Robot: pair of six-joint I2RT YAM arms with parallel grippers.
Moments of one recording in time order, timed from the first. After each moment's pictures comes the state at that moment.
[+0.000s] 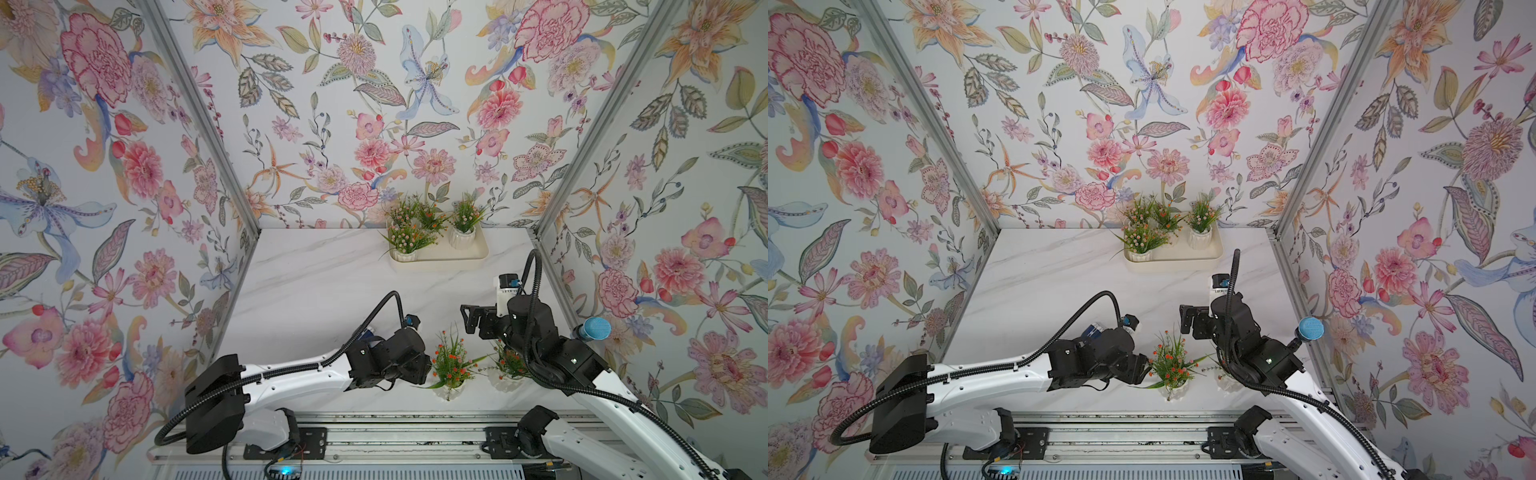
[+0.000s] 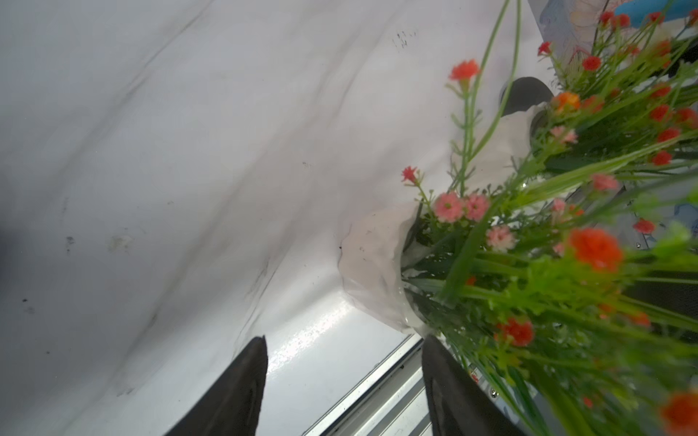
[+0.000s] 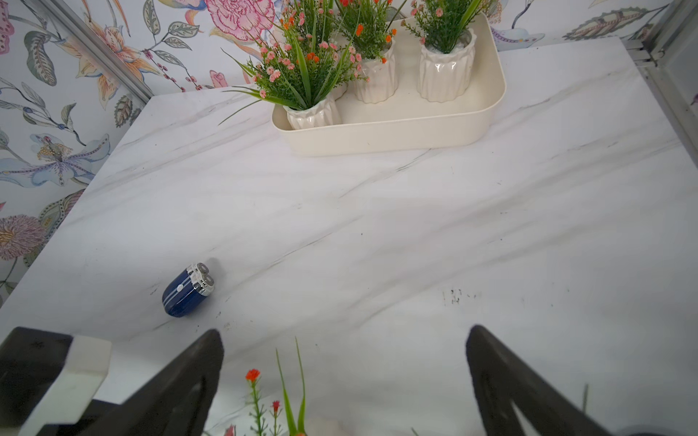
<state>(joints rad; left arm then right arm) -1.19 1.41 0.92 -0.39 -0.09 -0.76 0.66 0.77 0.84 -0.63 0.25 0.44</state>
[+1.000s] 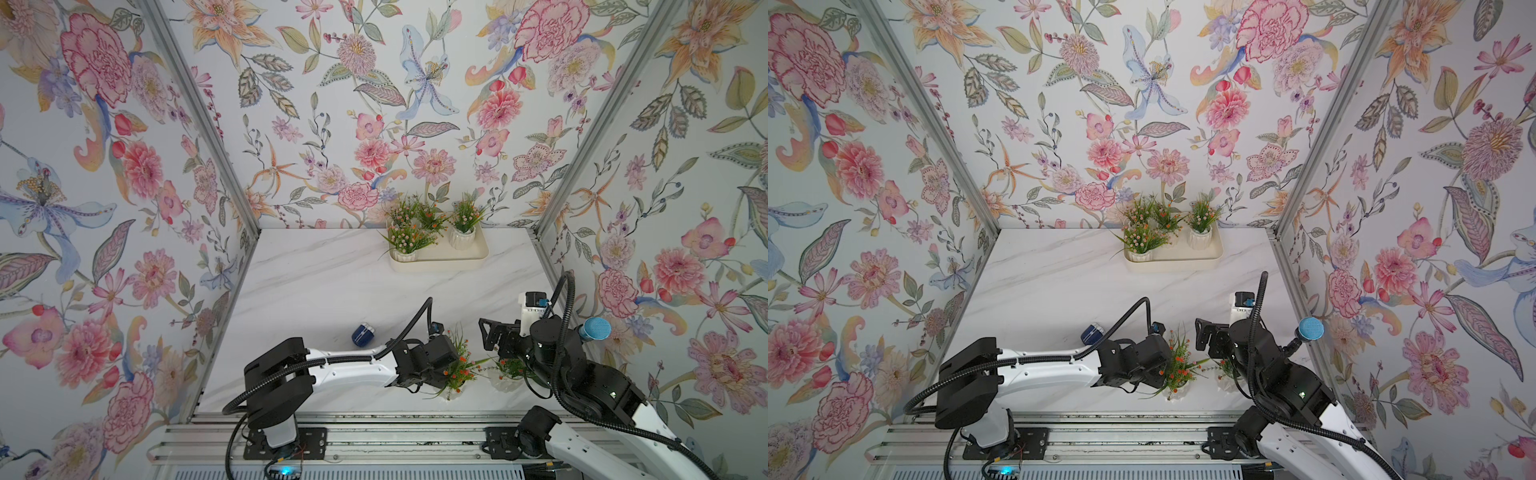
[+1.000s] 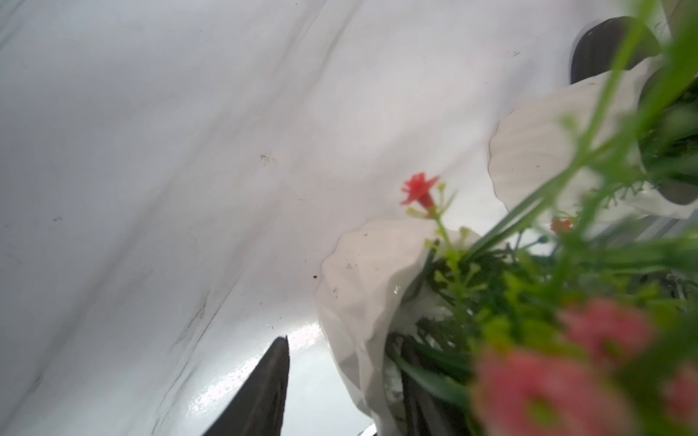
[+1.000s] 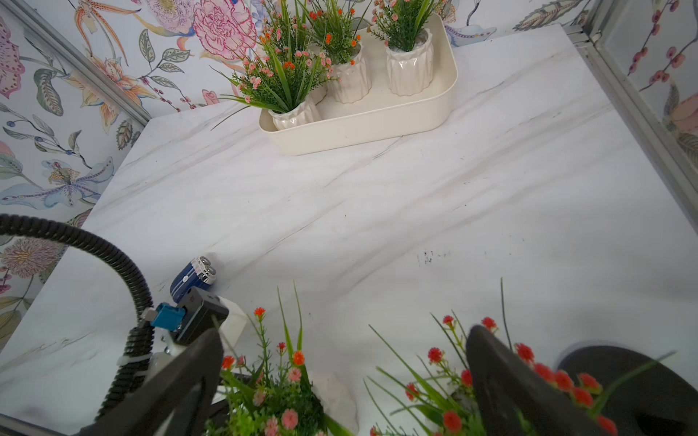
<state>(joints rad) -1.26 1.74 1.16 -0.45 -0.15 -0.80 0.73 0.58 0.84 -0.83 0.37 0.56</state>
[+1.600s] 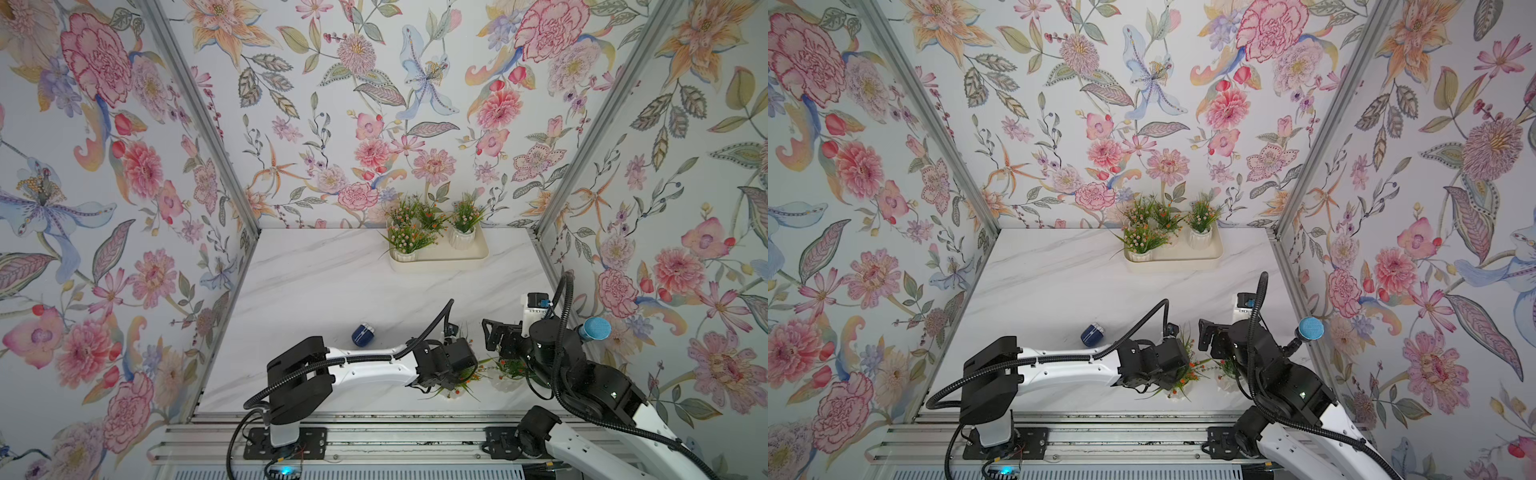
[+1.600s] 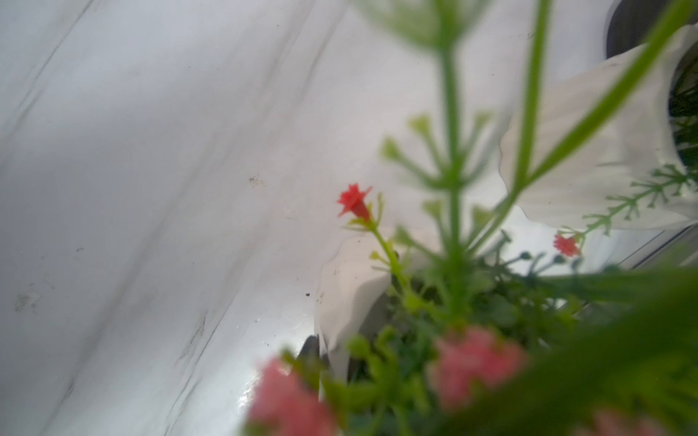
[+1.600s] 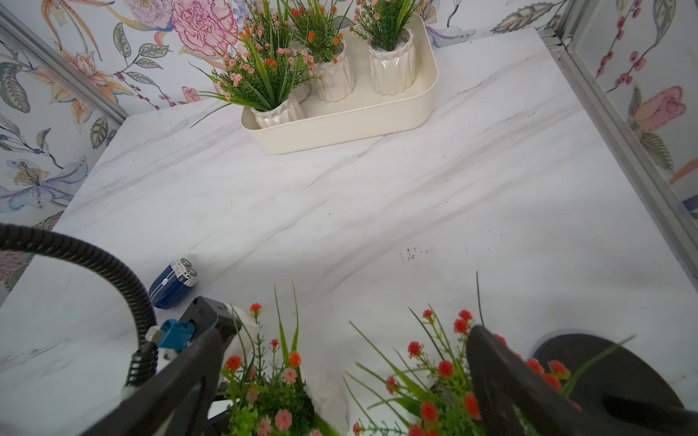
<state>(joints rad) -1.30 1.84 1.32 -0.58 -0.24 -0.75 0.73 0.59 0.84 -0.85 0.41 0.55</state>
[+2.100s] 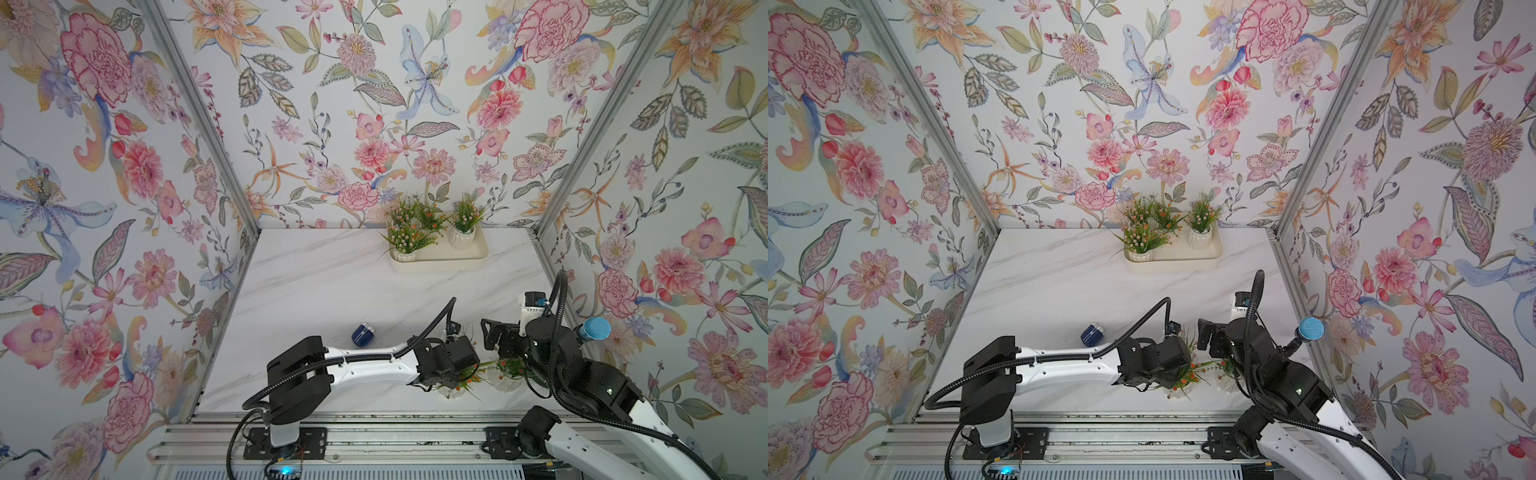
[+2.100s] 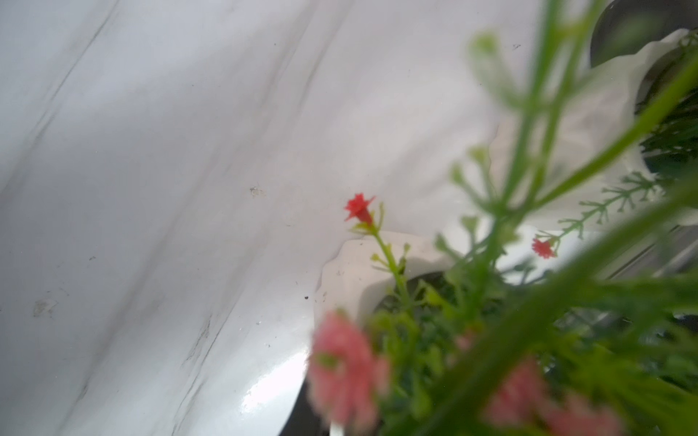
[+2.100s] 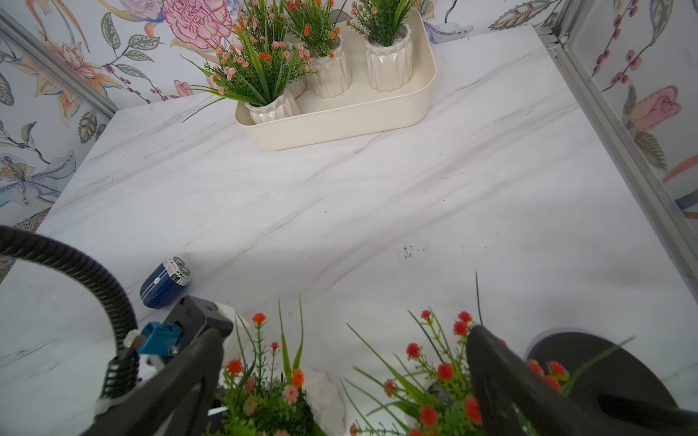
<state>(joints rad) -1.30 1.84 1.35 -0.61 -0.24 -0.73 0.73 0.61 0.84 -0.85 0.41 0.55</state>
